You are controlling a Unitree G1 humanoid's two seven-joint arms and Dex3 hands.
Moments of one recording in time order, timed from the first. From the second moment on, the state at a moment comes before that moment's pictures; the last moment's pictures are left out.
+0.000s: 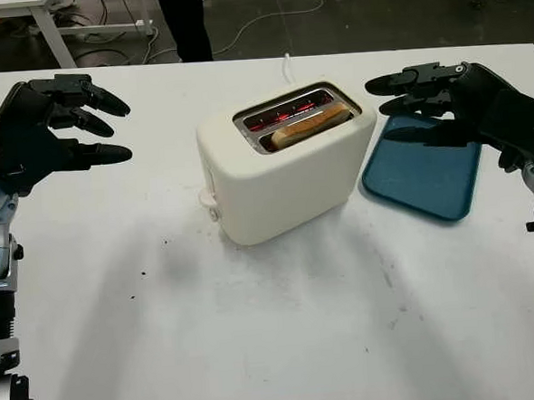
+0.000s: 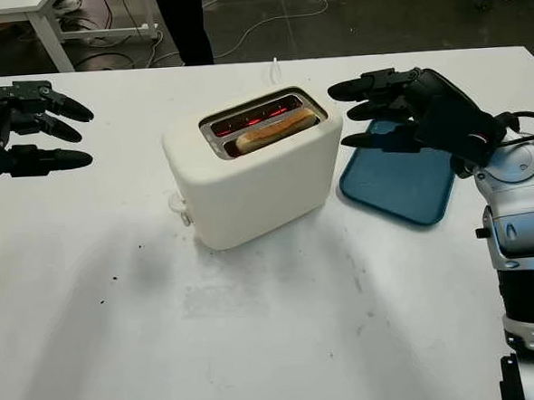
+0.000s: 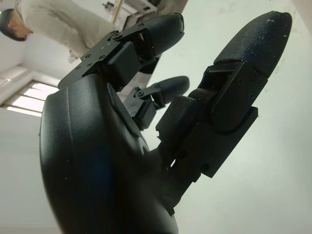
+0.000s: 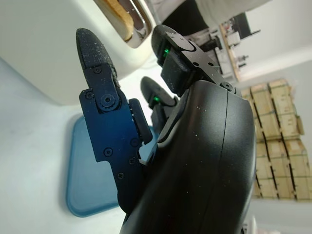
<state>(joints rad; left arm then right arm) -0.50 0.65 0.19 0.19 0.07 -0.09 -0.36 -0.50 -0.66 -0.08 -0.01 0.01 0.23 0.55</state>
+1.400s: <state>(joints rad) -0.50 0.65 0.19 0.19 0.07 -0.09 -0.36 -0.50 -0.66 -0.08 -0.01 0.03 0.26 0.55</state>
